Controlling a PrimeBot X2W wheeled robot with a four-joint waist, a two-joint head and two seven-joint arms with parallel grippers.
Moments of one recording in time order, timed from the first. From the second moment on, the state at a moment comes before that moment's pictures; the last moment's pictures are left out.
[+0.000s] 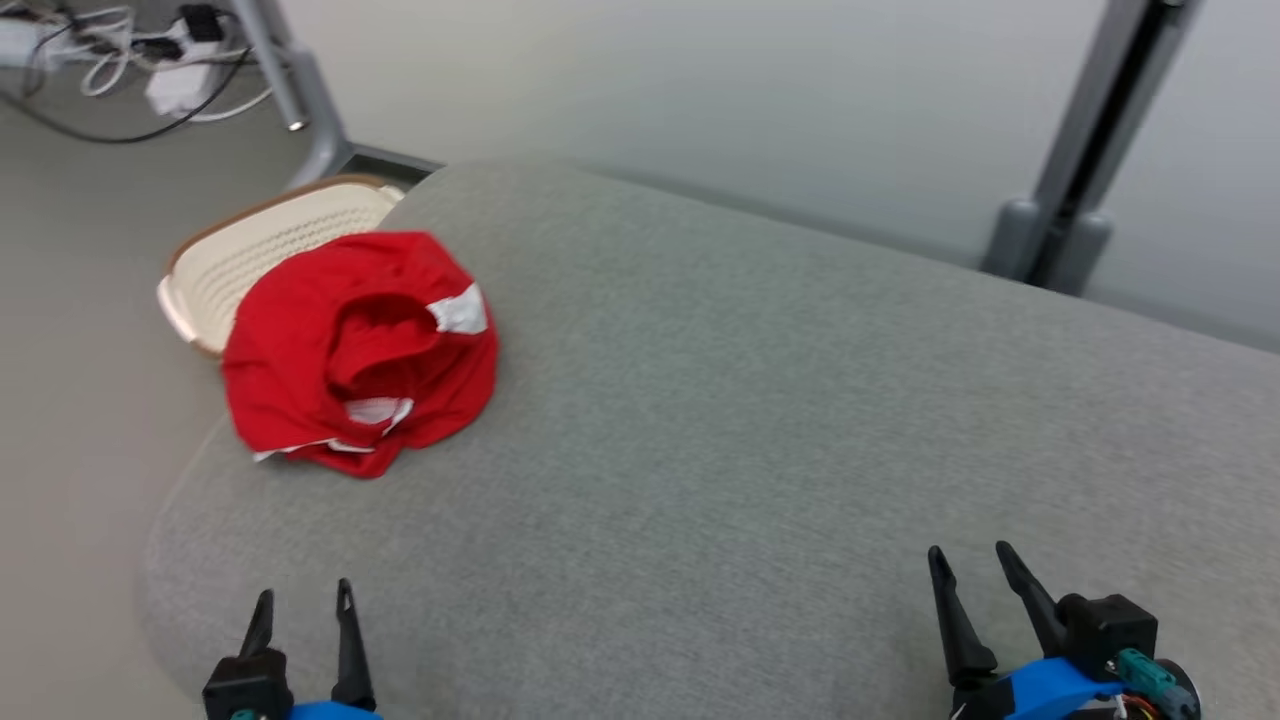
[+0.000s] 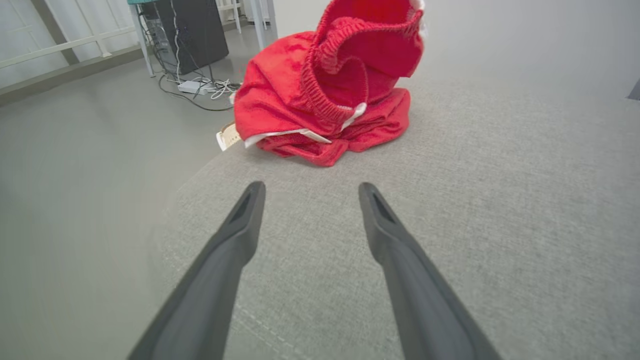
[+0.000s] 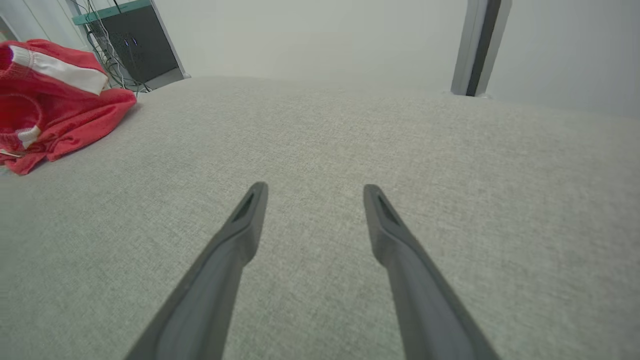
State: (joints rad) left arm -0.02 0.06 0.02 0.47 -0.06 0.03 -0.26; right arm -0.07 -0.05 0.01 0.47 0.14 0.13 -0.26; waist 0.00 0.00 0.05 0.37
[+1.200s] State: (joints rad) left arm -0.70 0.32 0.07 0.77 -0.12 -0.12 -0.26; right arm -0.24 -0.06 0.06 0.44 0.07 0.13 -0.28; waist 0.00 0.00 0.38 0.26
